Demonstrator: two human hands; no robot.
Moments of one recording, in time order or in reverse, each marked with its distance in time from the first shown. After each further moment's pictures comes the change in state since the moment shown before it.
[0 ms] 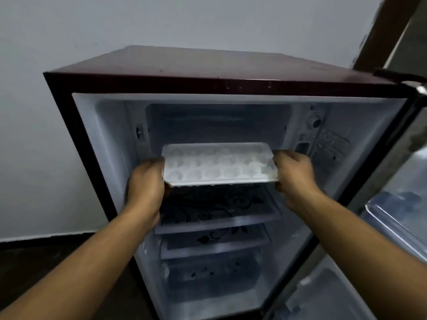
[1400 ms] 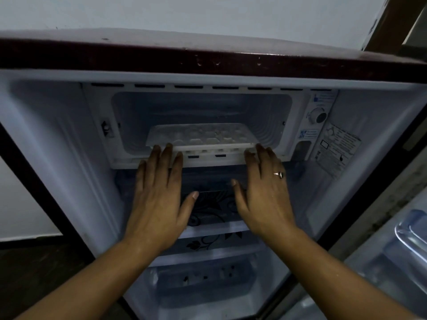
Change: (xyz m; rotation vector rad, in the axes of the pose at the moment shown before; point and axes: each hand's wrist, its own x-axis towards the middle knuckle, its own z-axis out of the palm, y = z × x) left_hand 0.025 -0.077 0.036 1.219 -0.048 0.888; right_hand 0.011 0.068 0.016 -1.066 -0.013 -0.815
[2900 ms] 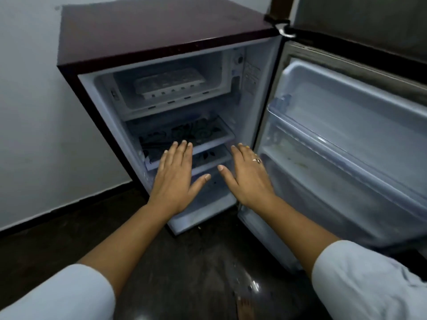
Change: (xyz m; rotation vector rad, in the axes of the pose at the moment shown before) left_hand -0.143 0.050 -0.156 -0.170 -0.449 0.247; right_hand -0.199 -0.109 -0.180 0.113 -0.392 0.390
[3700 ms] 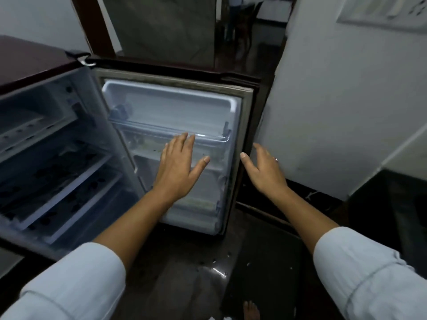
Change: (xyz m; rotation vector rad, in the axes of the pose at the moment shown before) left_hand -0.061 0.299 -0.038 -0.335 -0.073 0.600; right_hand -0.317 0.148 -0.165 0.155 0.444 0.740
